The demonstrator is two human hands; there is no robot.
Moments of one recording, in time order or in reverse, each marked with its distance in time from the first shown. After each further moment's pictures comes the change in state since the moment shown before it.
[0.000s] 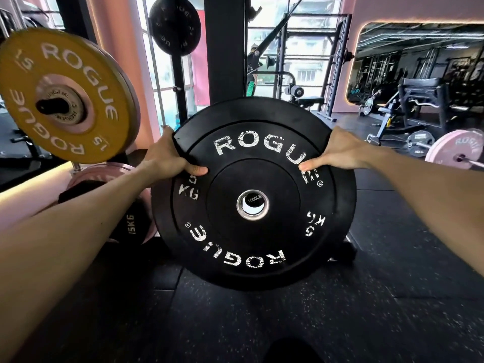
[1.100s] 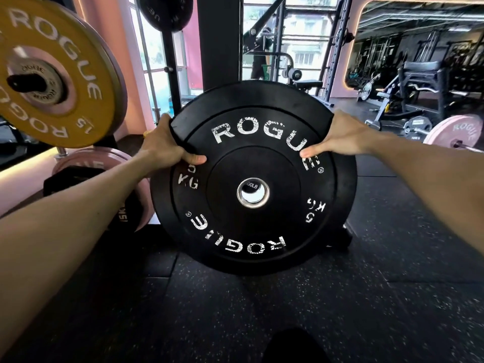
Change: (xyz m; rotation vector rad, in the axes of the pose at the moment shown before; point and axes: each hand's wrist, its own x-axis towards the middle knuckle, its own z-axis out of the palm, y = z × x) left_hand 0.009 -0.011 0.024 -0.030 -0.028 -0.045; right_hand 0.032 0.025 0.016 -0.077 0.065 0.014
